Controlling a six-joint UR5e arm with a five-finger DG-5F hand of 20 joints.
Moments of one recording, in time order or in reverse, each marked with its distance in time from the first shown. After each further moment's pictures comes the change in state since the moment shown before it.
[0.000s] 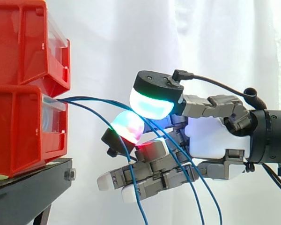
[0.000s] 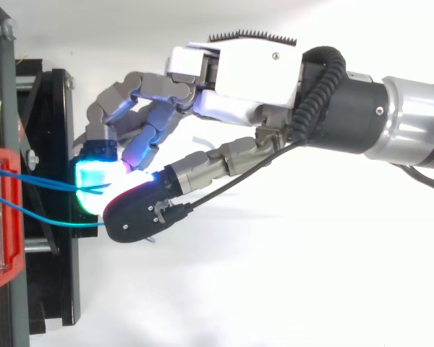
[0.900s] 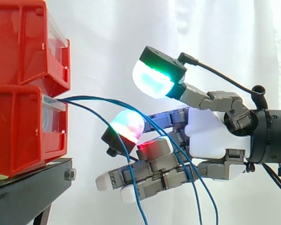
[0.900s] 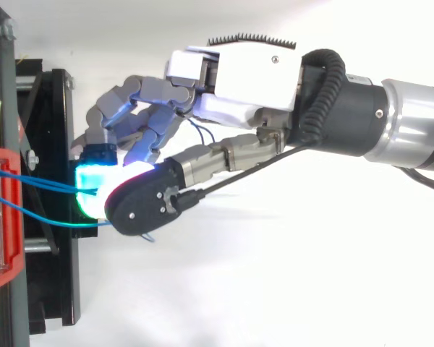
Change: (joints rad) arm 0.002 0.000 0.000 0.001 -0.001 0.001
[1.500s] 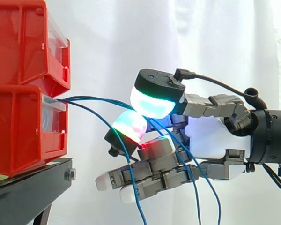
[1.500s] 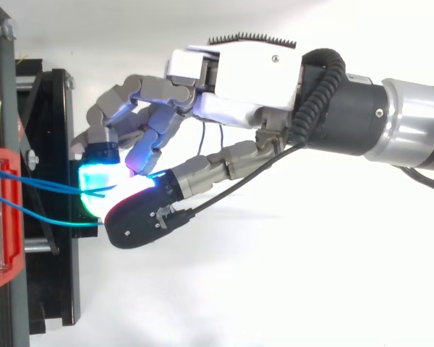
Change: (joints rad) arm 0.000 0.000 0.000 0.001 0.000 0.000
